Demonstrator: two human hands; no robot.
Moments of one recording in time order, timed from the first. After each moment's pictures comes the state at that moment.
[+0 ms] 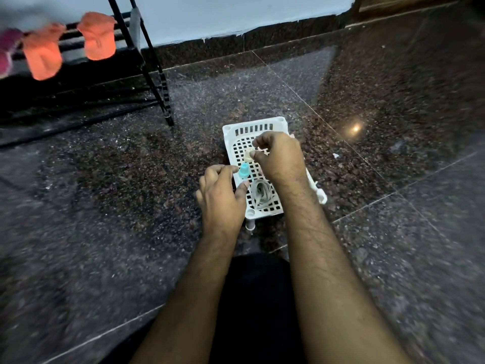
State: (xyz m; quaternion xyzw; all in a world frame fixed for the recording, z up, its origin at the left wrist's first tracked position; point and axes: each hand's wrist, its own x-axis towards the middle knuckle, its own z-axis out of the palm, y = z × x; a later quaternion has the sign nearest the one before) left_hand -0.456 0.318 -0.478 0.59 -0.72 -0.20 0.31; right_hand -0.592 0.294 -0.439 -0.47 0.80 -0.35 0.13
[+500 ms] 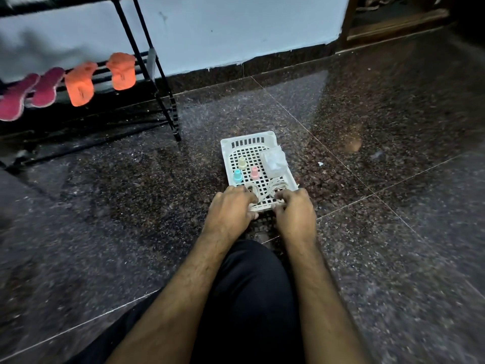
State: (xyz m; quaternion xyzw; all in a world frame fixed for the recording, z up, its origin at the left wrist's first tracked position) left_hand -0.458 0.363 -0.441 0.44 -0.89 -0.10 0.09; right_hand -0.596 0.422 -0.472 -0.41 0.85 -0.31 0.13
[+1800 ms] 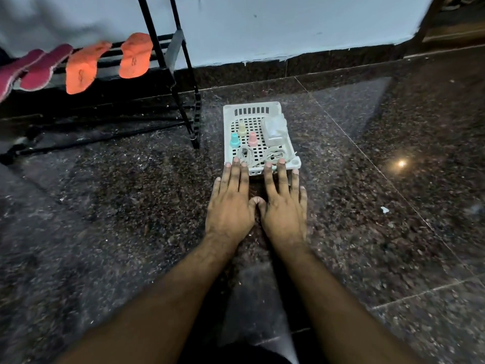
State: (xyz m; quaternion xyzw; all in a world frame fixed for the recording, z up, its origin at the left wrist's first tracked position) left_hand -0.472 0.194 -0.540 0.56 -0.82 0.00 0.12; right_hand -0.597 0.222 -0.567 -0.61 0.76 -0.21 -0.01
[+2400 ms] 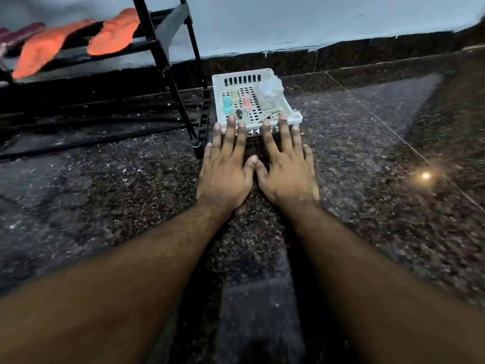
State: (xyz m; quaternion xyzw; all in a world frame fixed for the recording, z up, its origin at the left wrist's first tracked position) left_hand -0.456 0.018 -0.576 0.55 -0.81 0.03 0.20; right_hand -0.602 0.043 -0.579 -0.67 0.71 -0.22 -0.04
